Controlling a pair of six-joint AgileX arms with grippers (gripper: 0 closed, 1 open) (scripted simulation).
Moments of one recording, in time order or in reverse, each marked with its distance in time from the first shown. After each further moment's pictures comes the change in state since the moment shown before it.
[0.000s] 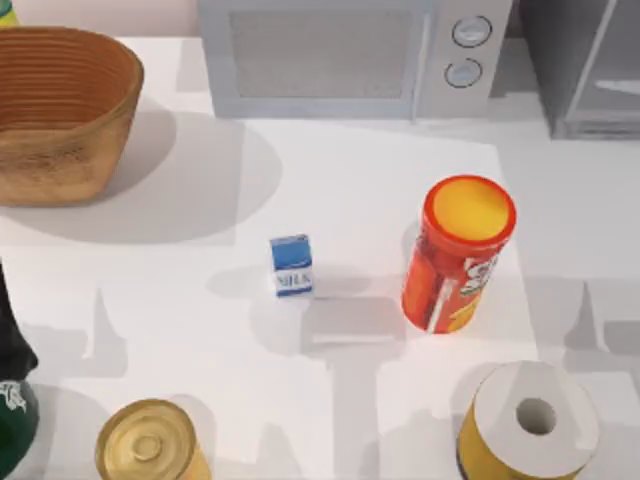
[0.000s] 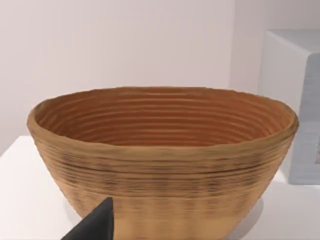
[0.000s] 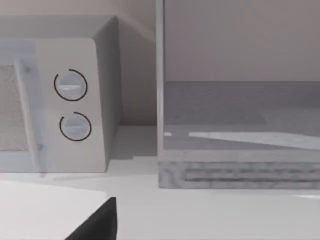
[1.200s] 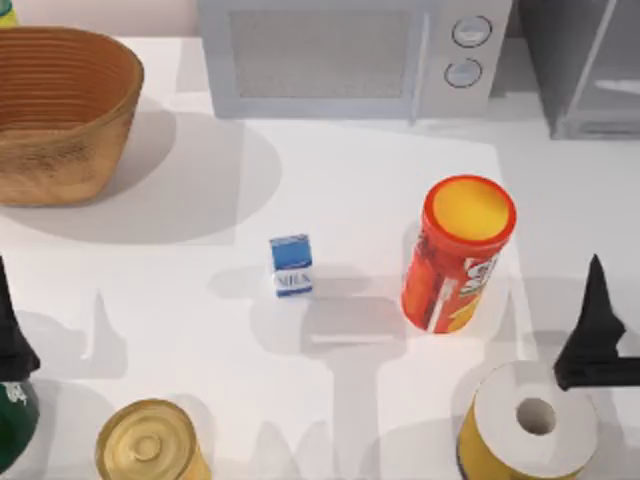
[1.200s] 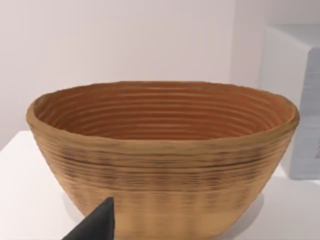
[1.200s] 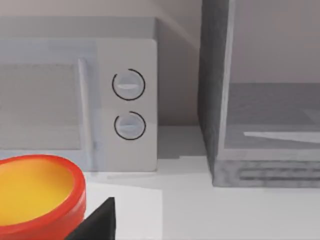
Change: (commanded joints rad) left arm 0.000 0.000 0.000 0.000 0.000 0.000; right arm 0.697 0.568 0.019 0.544 0.717 0.002
